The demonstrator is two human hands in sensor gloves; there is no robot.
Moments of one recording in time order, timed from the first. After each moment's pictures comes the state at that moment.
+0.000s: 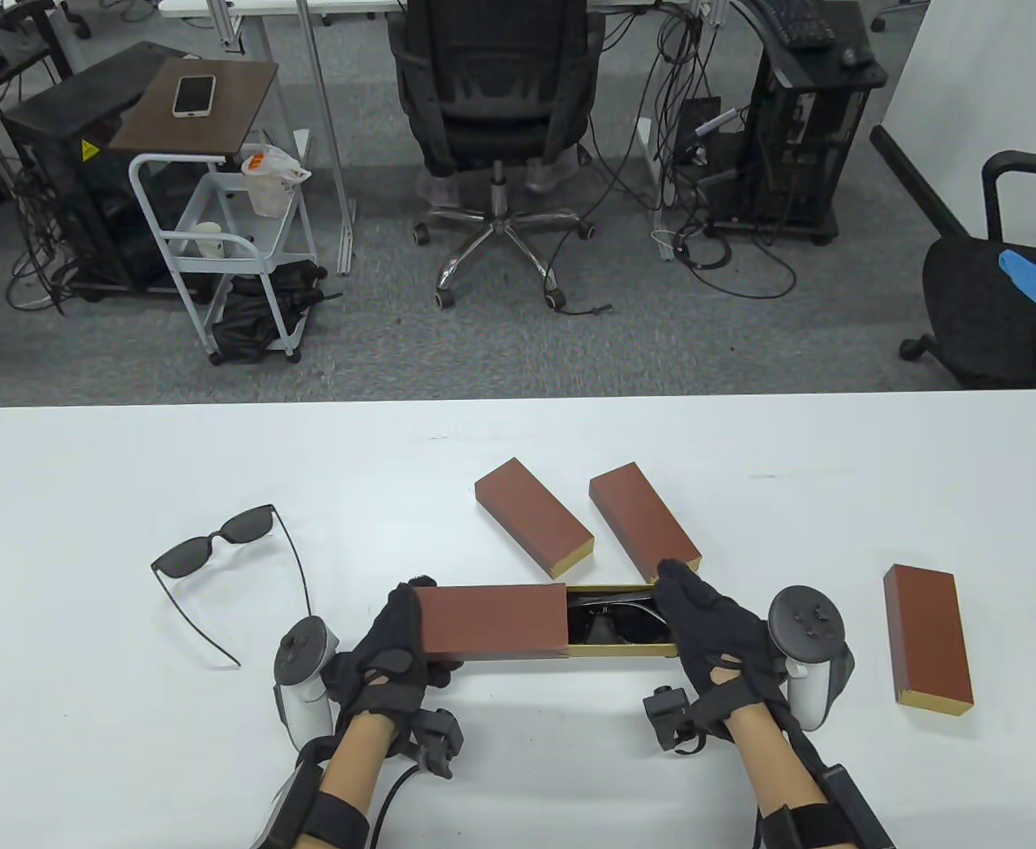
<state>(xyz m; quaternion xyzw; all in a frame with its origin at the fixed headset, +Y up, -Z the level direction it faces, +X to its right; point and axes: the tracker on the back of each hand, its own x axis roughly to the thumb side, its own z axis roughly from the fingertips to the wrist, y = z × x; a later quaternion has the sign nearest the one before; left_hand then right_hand) -0.187 -0.775 -0.323 -0.12 0.05 0.75 0.65 0.205 -0.735 -0.332 -0.07 -0.05 0.80 0.59</state>
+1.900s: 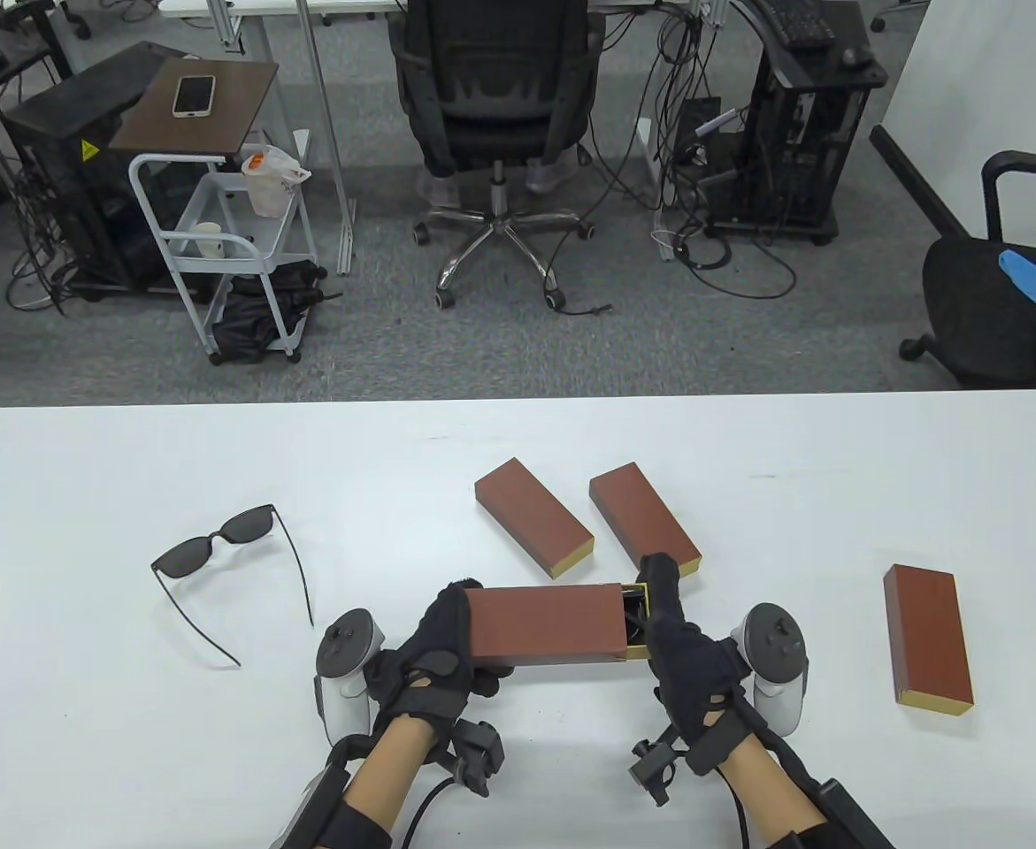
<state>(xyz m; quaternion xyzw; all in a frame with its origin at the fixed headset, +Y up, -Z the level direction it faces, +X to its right) -0.141 -0.751 -0.314 -0.17 0.02 0.74 0.65 0.154 -0.733 -0.313 0.17 0.06 0.72 0.68</state>
